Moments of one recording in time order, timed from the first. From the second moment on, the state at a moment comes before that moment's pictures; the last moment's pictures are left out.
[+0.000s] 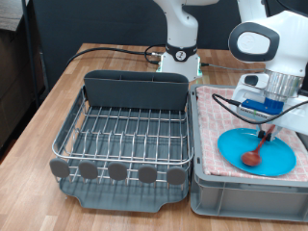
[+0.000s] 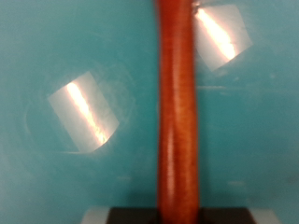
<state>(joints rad) 0.05 0.34 0.31 -2.28 -0.92 2.73 2.50</state>
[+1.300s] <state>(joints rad) 0.00 0.02 0.39 -2.36 -0.37 2.41 2.20</state>
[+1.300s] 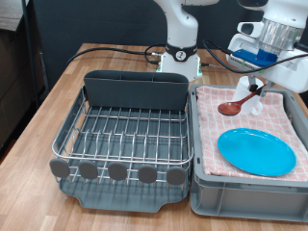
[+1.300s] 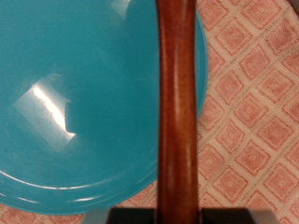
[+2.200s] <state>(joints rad) -0.03 -0.19 0.30 -2.50 -0.24 2.18 2.62</state>
